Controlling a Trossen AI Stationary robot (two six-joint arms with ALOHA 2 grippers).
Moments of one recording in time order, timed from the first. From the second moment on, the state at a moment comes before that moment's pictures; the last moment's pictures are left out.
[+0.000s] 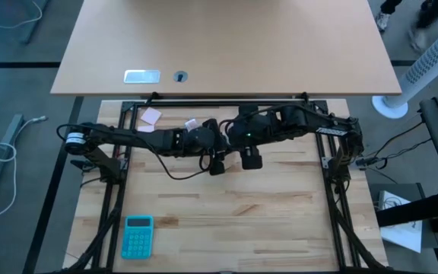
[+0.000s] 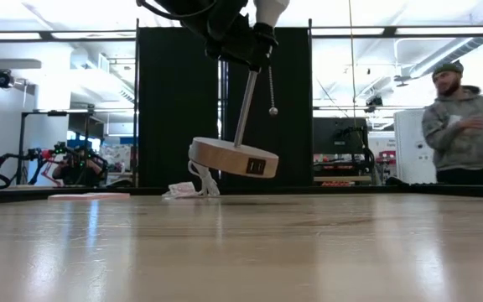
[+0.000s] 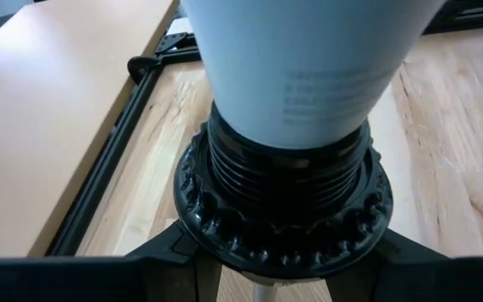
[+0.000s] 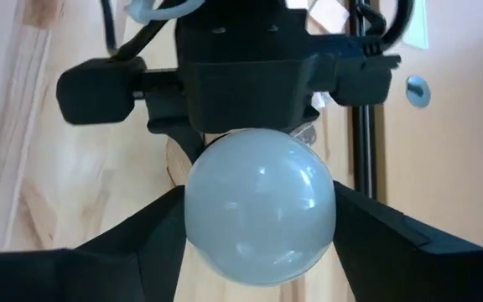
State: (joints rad) left arm 0.03 1.59 1.26 -0.21 -0.27 0.12; right arm 0.07 1.81 2.24 -1.41 0.27 -0.13
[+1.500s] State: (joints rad) left arm 0.06 1.58 1.26 -0.26 -0.29 0.11; right arm 0.07 1.80 2.34 -1.47 0.31 0.36
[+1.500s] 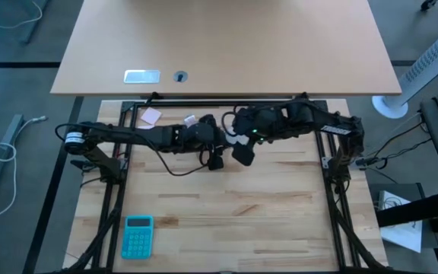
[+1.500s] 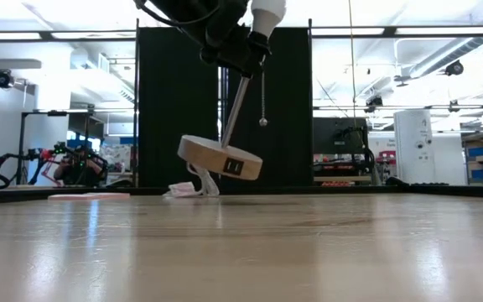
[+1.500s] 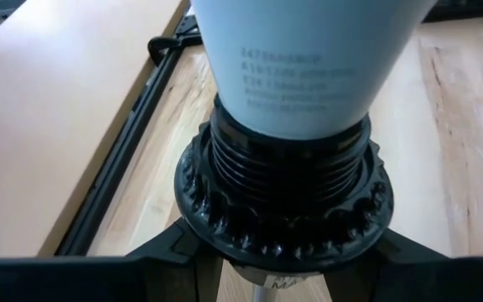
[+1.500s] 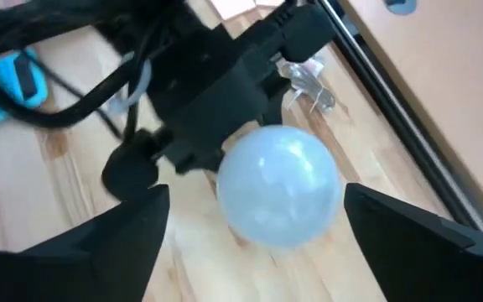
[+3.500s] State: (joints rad) left arm 0.00 1.70 1.00 0.36 -0.24 0.02; right arm 0.03 1.95 2.35 -1.57 0.20 0.34
